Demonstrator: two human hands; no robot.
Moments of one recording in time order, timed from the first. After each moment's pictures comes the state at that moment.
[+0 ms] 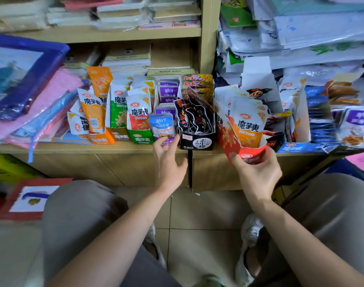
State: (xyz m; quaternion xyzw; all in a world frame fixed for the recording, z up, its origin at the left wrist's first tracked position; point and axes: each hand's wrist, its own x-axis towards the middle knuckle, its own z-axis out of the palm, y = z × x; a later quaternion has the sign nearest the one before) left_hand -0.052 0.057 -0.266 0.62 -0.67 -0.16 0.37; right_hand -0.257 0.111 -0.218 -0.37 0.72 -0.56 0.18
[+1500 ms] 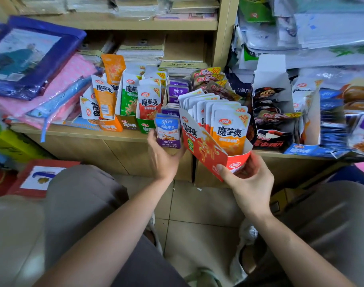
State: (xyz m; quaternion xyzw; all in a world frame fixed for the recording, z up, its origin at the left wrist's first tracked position) left_hand -0.042 0.054 -0.284 0.66 -0.49 -0.18 0.54; right_hand -0.239 0.147 -0.210 -0.47 0.55 -0.59 0.35
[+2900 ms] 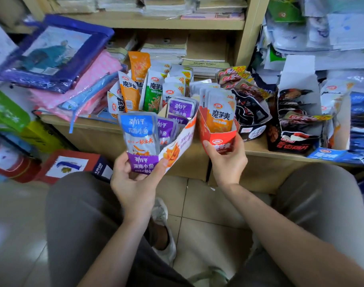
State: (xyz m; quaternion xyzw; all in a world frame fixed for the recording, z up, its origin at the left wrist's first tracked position) left_hand 0.017 0.181 -0.190 0.59 -0.30 -0.26 0.70; right_hand -0.147 0.084 -0.240 -0.44 0.61 -0.59 0.29
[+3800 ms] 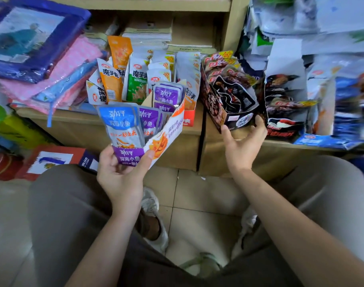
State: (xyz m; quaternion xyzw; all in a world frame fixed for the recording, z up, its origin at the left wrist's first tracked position) left_hand 0.008 0.179 -0.190 0.58 -0.31 -0.27 0.71; right_hand -0.211 0.065 -0.255 -0.45 0.67 -0.57 0.19
